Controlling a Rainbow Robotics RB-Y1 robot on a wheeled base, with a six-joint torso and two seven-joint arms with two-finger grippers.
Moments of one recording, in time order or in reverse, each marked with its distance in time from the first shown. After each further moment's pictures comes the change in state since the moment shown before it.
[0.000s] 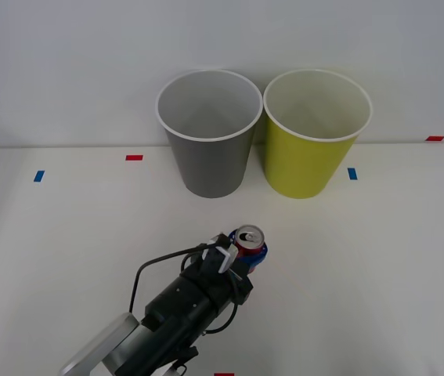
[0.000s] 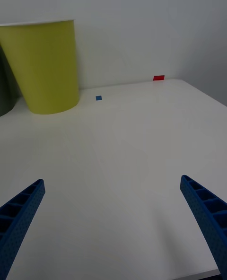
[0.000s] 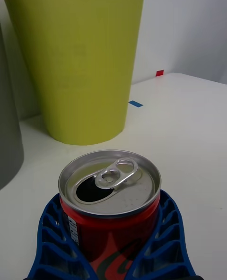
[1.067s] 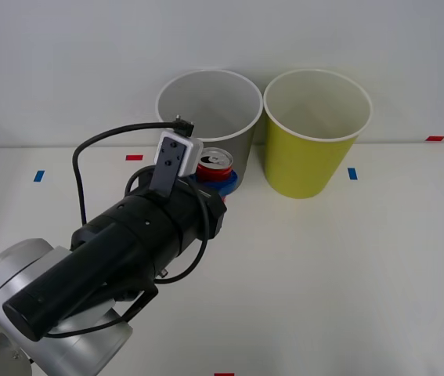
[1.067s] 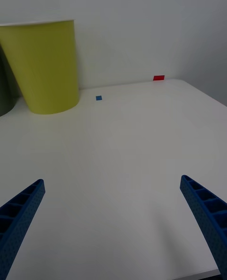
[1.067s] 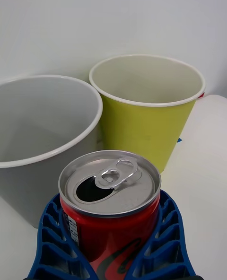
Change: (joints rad) right arm 0.000 0.000 0.000 0.000 0.000 0.000 0.000; left arm -0.156 0.200 0.120 -0.770 0.393 0.963 -0.090
